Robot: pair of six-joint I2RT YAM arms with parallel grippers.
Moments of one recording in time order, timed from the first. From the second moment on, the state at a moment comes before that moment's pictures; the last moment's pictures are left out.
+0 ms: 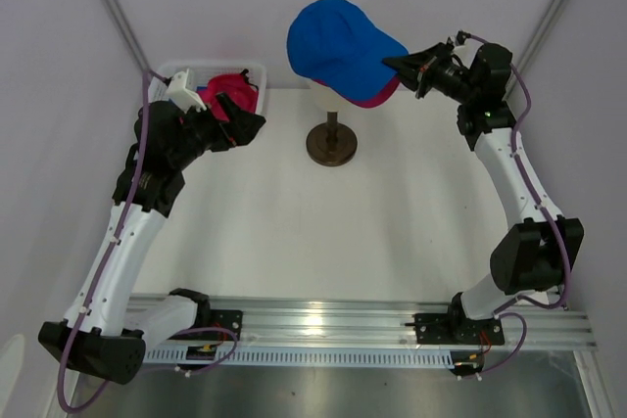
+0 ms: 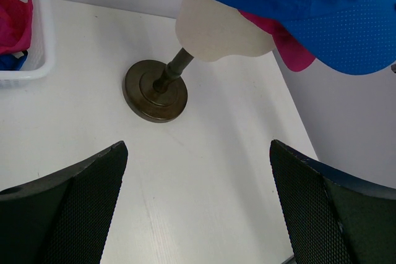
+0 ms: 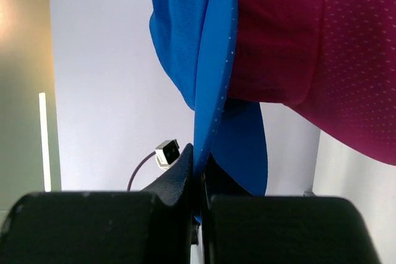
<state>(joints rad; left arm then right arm) -0.22 1.05 1.22 -0.38 0.27 -0.51 0.11 1.57 1.53 0.10 -0.76 1.52</state>
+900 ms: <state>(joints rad) -0.22 1.03 1.21 -0.39 0.24 -0.51 -0.03 1.70 1.55 0.07 -1.03 1.48</state>
